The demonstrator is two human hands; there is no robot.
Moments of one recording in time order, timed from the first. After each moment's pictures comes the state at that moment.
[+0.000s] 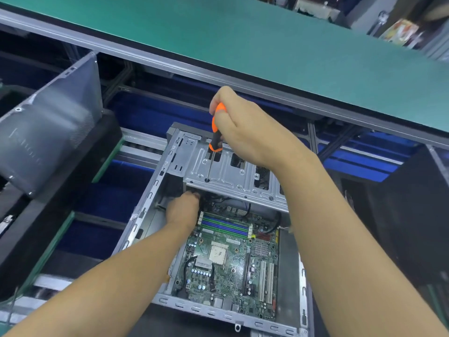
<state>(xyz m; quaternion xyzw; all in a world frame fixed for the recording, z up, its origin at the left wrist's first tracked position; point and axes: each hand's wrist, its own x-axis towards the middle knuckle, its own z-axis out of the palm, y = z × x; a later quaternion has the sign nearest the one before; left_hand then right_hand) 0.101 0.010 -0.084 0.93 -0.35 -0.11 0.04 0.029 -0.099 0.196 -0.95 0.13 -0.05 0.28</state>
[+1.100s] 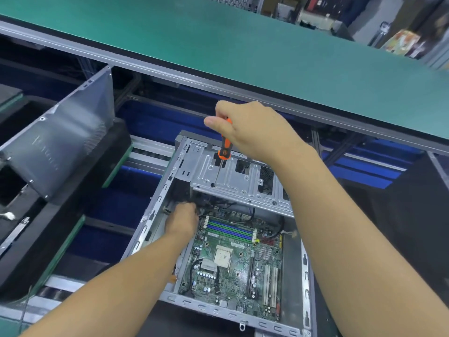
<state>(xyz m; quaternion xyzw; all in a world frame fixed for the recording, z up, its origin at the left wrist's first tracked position) 0.098 0.031 -0.078 0.93 -0.25 -0.21 0.16 0.040 -0.099 0.208 -0.99 0.15 -0.02 0.09</state>
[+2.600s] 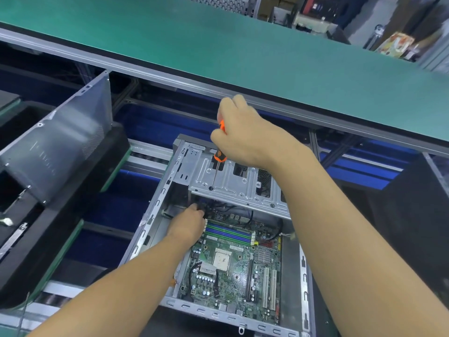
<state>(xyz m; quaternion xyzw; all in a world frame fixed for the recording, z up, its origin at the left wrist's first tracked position) 0.094 0.029 -0.081 0.88 -0.42 -0.21 0.00 0.041 -0.091 0.210 -0.97 0.16 0.00 0.17</state>
